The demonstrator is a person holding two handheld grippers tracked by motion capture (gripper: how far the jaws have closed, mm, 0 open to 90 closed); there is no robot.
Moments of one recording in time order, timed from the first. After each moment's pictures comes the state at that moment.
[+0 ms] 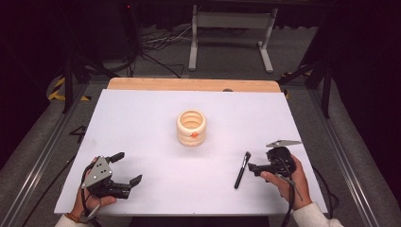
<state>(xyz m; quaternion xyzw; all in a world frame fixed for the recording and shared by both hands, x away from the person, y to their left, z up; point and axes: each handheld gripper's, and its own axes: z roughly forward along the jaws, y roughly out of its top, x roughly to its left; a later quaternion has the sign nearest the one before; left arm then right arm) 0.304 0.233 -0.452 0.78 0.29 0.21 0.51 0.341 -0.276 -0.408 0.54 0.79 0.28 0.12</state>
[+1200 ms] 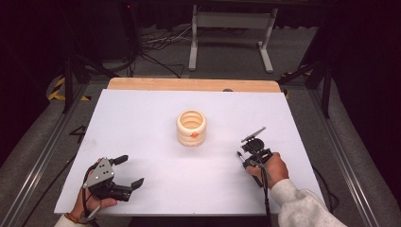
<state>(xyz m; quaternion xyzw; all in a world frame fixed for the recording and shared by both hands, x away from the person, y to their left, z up) 0.302 0.232 -0.454 0.79 0.27 0.19 0.52 0.382 -0.229 -0.420 0.53 0.84 0.11 0.08</state>
